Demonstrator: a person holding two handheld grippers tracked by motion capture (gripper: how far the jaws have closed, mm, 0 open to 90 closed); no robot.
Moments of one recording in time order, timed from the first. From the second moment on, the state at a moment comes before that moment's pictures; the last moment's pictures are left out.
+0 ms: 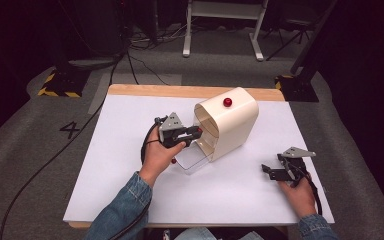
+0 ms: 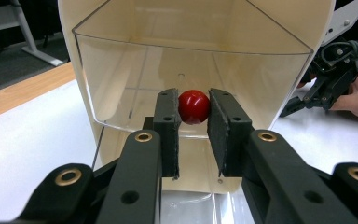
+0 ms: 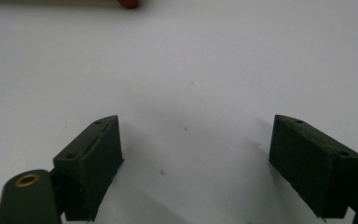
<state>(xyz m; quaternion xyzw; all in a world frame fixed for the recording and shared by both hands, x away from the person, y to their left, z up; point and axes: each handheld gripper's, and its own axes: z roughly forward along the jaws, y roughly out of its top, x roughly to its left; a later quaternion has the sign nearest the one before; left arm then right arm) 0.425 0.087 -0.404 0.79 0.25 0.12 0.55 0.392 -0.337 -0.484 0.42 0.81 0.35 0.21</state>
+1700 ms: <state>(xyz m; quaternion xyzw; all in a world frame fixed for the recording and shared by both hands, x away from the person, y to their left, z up) 0.380 0.141 -0.406 0.79 0.27 0.11 0.54 0.392 -0.338 -0.484 0.42 0.81 0.35 0.21</state>
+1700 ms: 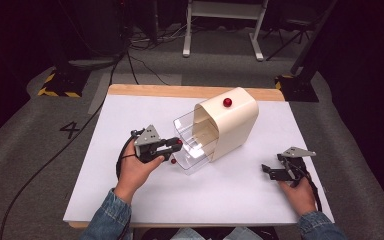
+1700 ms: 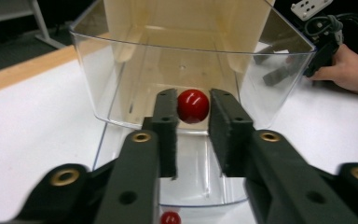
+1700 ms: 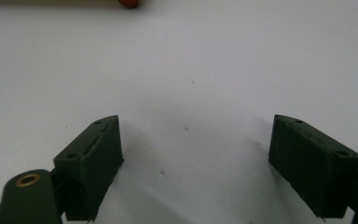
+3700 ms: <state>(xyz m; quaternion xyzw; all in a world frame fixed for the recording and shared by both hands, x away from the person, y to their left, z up) 0.343 0.254 -0.477 0.85 0.40 0.12 0.33 0.393 -0.339 -0.484 0.43 0.81 0.35 0.20</state>
